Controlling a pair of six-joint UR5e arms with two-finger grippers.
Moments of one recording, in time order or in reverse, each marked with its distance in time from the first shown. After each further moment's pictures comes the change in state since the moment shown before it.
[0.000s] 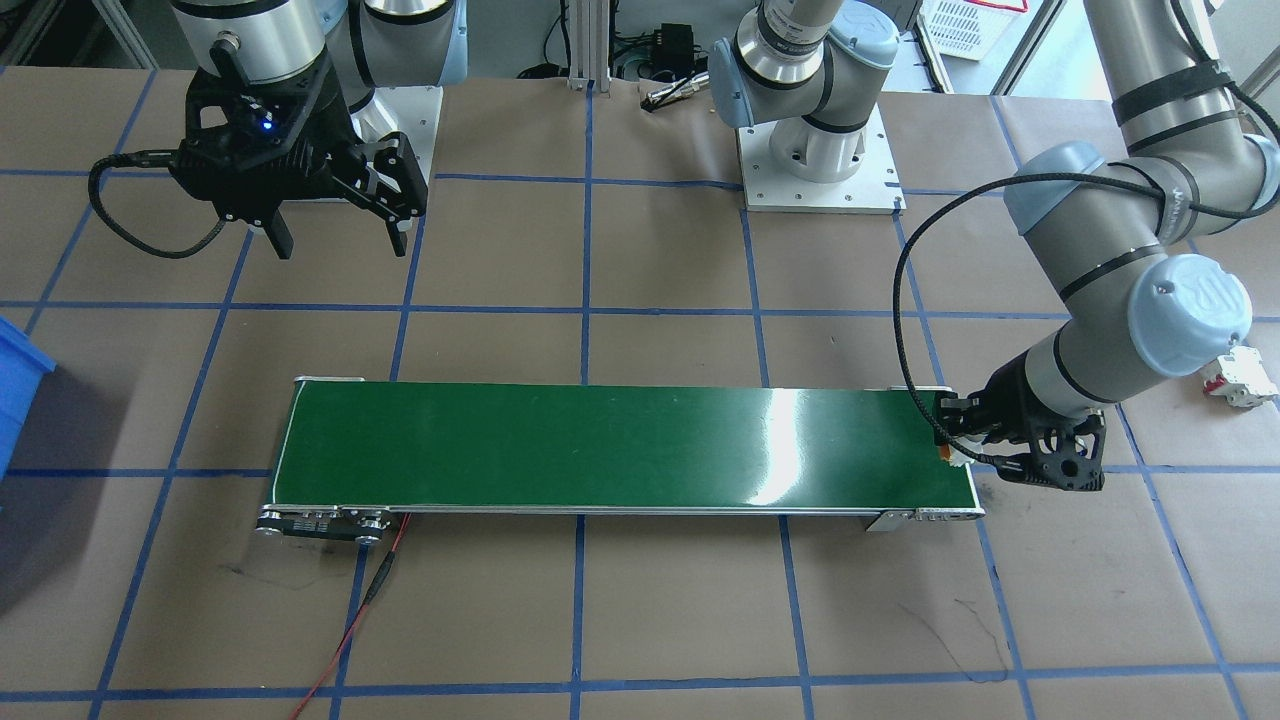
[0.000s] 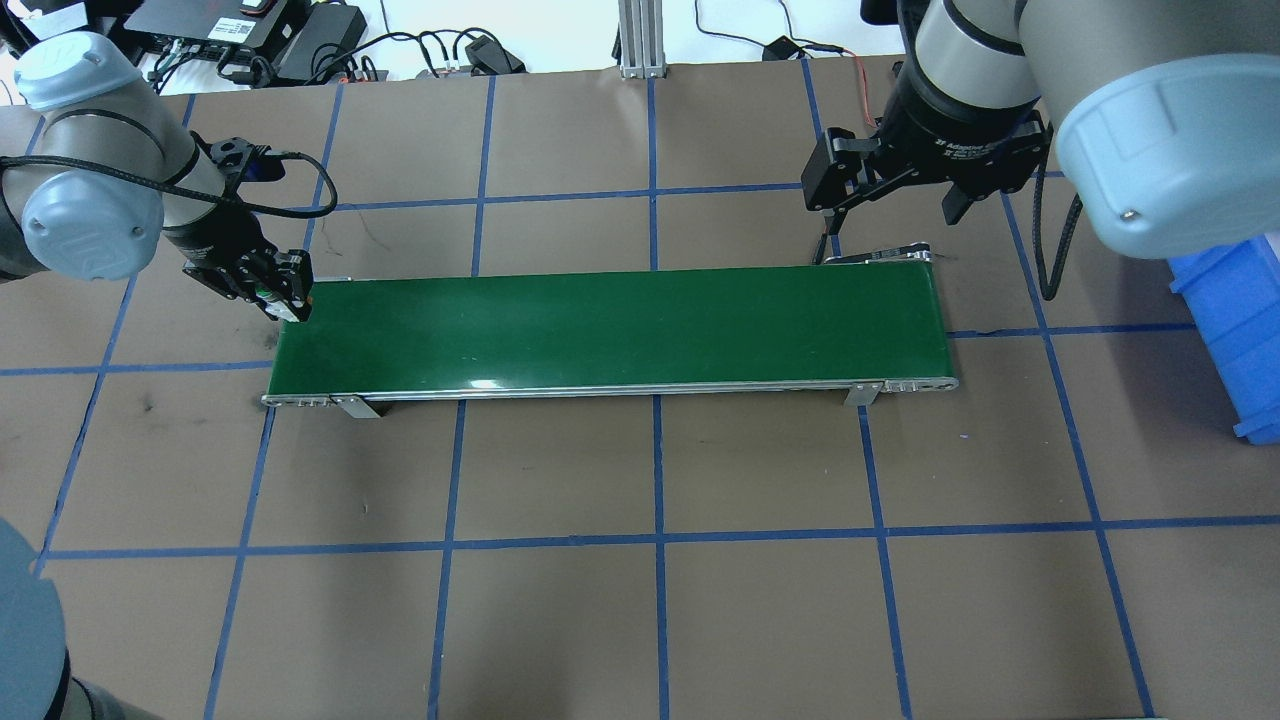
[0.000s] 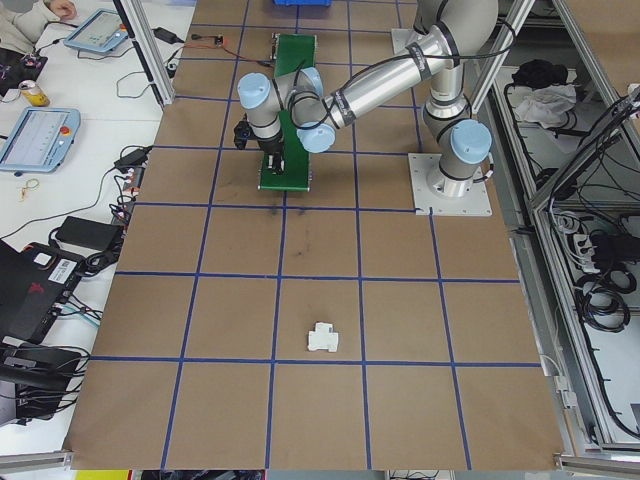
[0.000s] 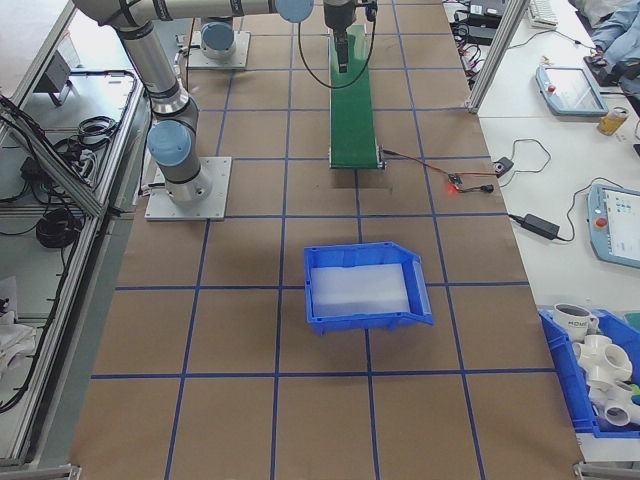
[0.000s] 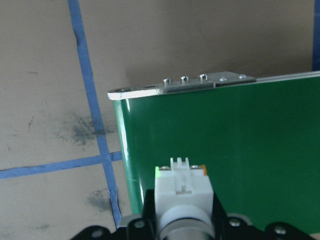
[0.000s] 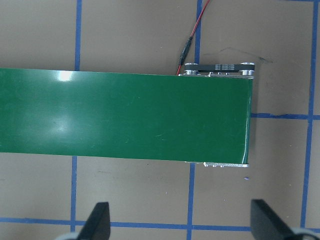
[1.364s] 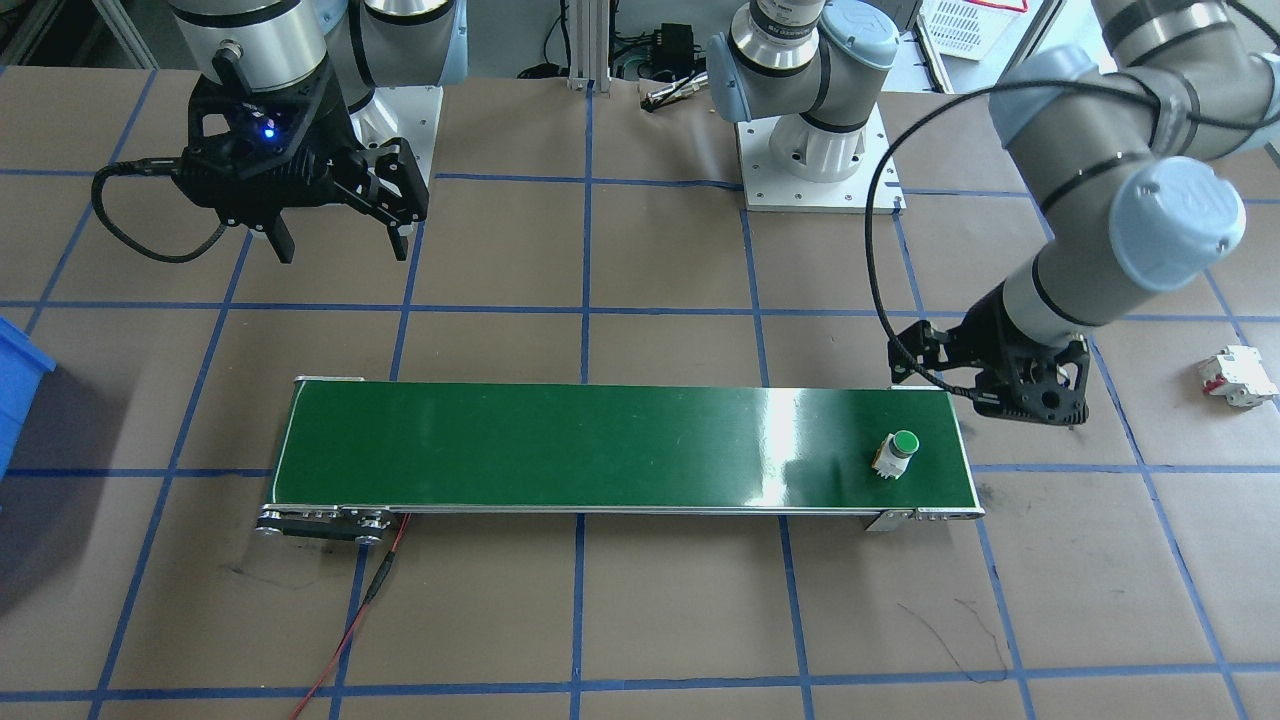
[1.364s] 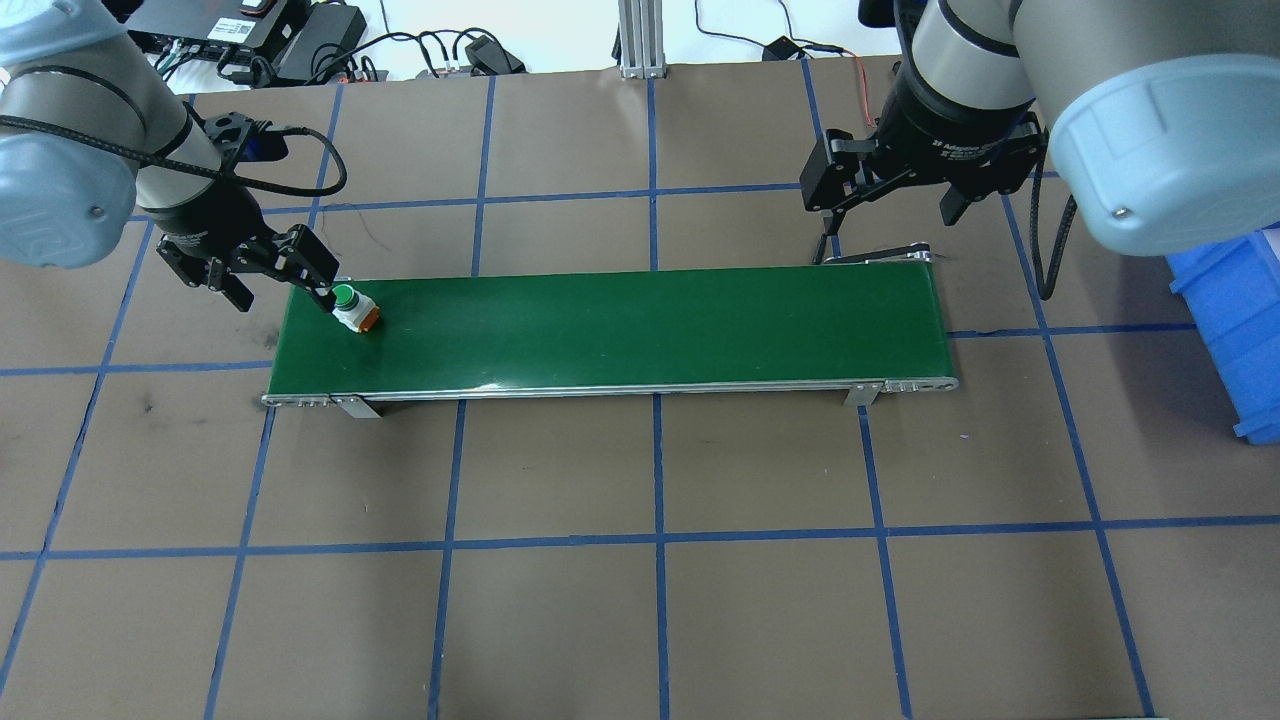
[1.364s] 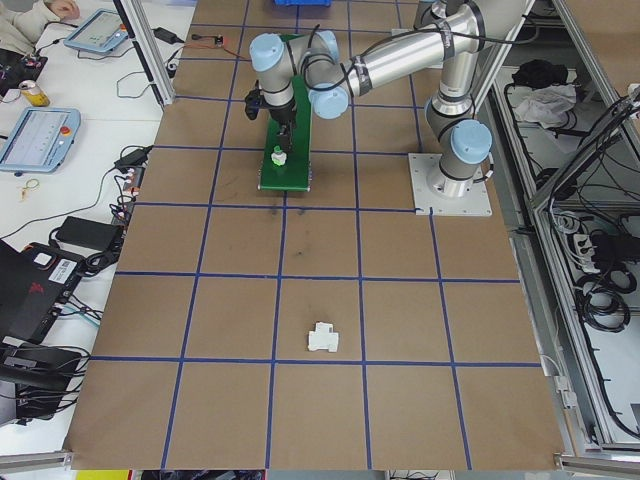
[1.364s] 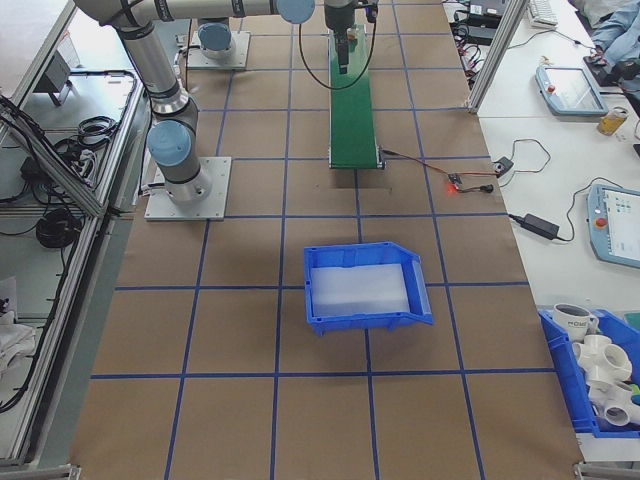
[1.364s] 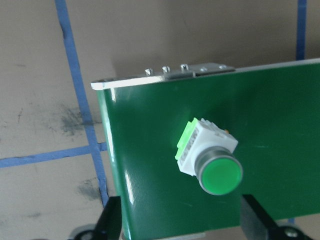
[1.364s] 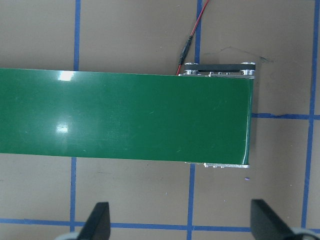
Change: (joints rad) left arm -0.066 0.145 0.008 -0.165 -0.002 -0.085; right arm 0.000 0.008 0.000 -0.003 0.000 0.001
